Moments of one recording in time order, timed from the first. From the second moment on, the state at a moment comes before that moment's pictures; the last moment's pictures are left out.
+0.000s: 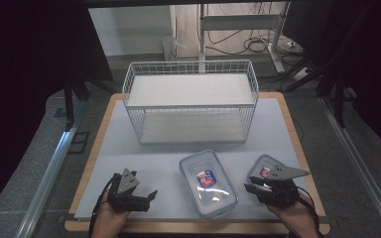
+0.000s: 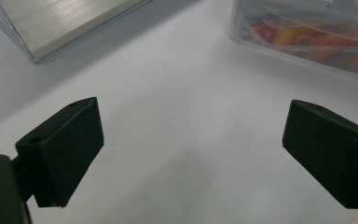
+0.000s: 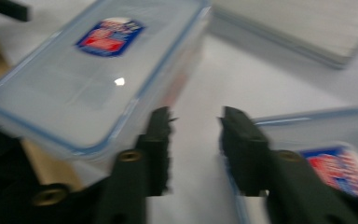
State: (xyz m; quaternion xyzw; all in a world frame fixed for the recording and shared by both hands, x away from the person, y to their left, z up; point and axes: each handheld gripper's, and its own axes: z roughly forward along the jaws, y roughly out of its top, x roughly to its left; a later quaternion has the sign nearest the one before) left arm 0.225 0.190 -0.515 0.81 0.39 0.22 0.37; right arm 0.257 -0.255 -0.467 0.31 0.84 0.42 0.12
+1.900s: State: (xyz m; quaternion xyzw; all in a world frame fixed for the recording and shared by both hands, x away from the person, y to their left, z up) left arm 0.233 0.206 -0.514 0.80 0.42 0.21 0.37; right arm 0.296 -0.162 -0.462 0.29 0.87 0.39 0.11
